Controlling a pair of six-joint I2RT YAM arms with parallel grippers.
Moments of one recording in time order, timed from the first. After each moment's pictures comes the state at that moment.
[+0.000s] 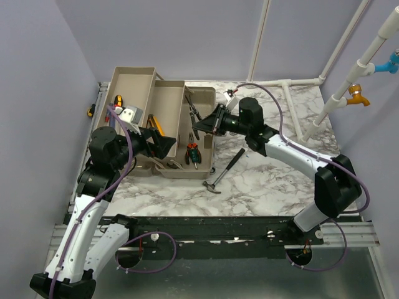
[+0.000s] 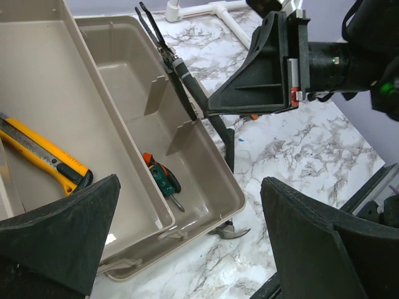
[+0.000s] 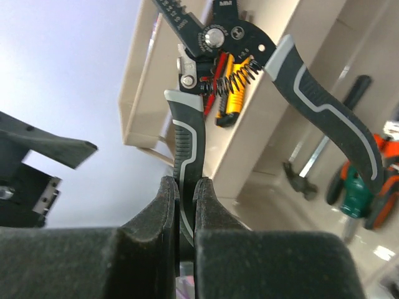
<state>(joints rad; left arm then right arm) -0.26 0.74 0.91 -0.34 0.43 -0.30 0.60 1.57 1.15 0.19 -0.49 0.89</state>
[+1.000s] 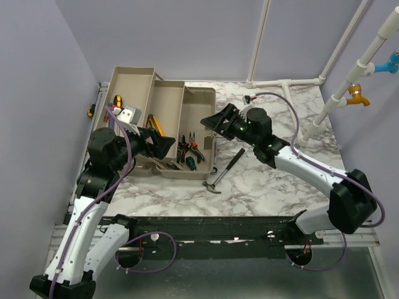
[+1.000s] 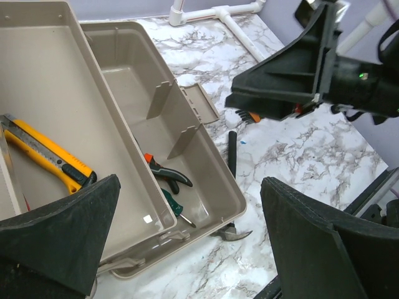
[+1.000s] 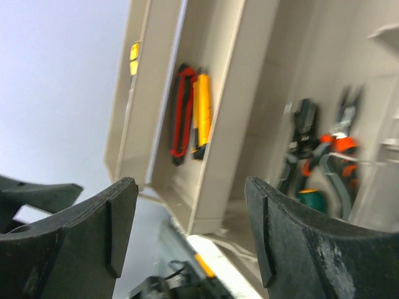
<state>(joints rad) -0.26 0.72 0.91 -0.34 0.41 -0.29 0.63 1.45 0.94 0.33 -0.20 1.05</state>
